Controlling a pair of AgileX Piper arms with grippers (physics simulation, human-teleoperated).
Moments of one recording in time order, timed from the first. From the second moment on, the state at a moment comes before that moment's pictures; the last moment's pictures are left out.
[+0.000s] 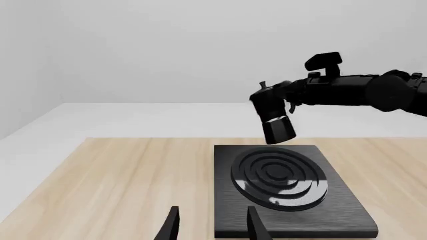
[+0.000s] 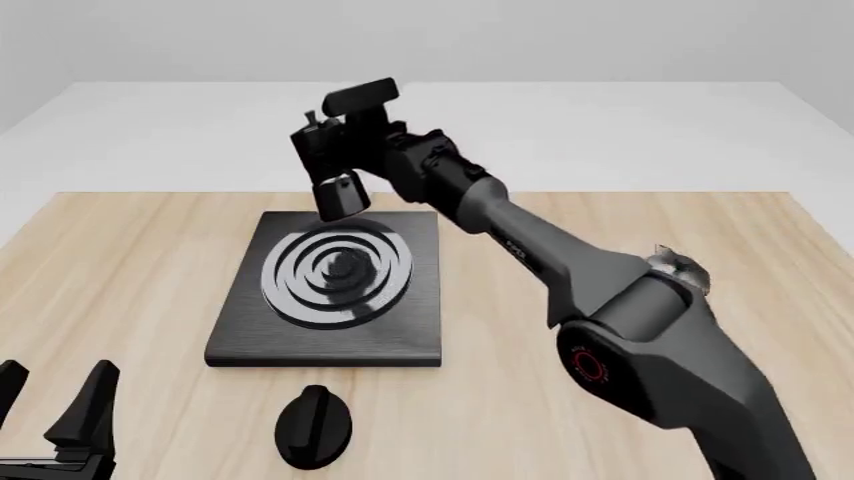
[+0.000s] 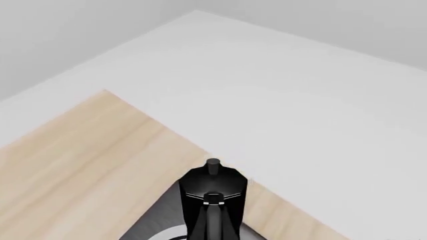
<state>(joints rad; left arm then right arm) 0.00 0.01 0.00 0.00 0.00 0.67 2.44 -2.35 0.26 0.03</state>
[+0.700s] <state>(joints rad) 0.00 0.01 0.00 0.00 0.00 0.65 2.57 -2.49 0.32 0.06</state>
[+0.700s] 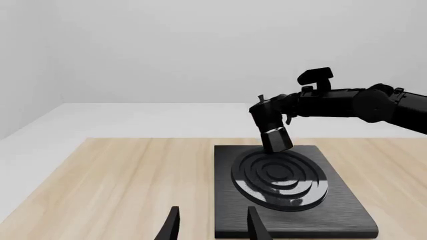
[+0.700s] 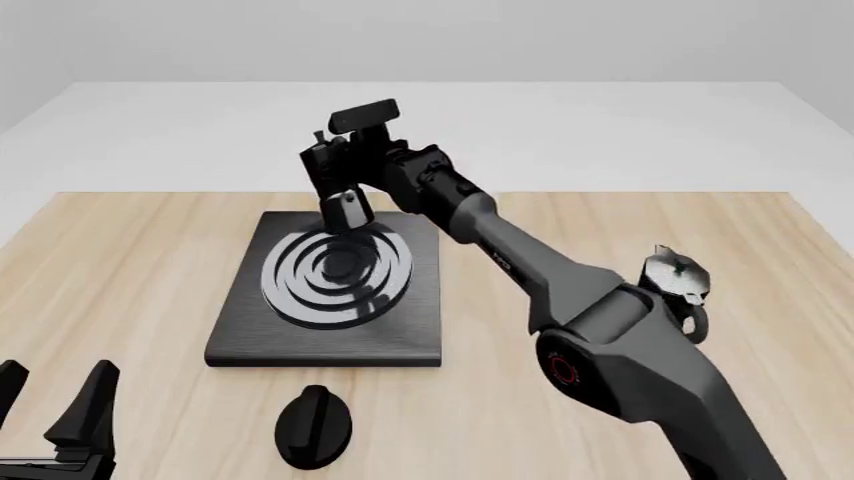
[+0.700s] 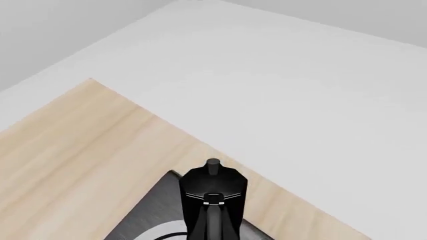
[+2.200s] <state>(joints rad) 0.00 0.01 0.00 0.00 0.00 0.66 2.26 -1.84 0.02 0.09</state>
